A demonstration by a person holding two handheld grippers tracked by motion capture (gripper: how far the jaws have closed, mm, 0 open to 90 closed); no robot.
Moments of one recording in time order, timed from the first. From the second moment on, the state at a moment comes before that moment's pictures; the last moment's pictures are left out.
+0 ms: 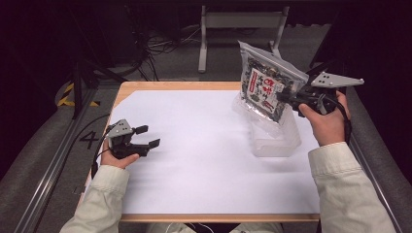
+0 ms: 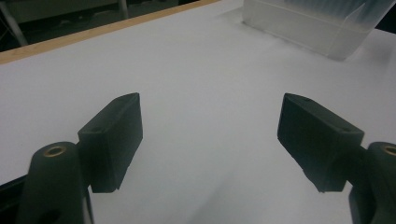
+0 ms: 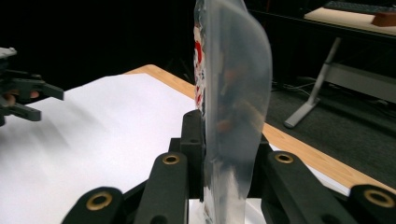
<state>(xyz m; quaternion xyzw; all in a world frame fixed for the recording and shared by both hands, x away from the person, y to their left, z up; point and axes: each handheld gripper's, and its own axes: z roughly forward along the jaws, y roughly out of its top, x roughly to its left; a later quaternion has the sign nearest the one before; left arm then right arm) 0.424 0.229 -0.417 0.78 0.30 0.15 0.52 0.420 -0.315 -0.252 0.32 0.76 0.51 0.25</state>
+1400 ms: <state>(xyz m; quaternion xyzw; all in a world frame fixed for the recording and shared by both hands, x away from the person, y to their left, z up) 0.425 0.230 -0.419 0.79 0.30 0.14 0.52 0.423 -0.345 -0.281 0.41 0.74 0.48 0.26</state>
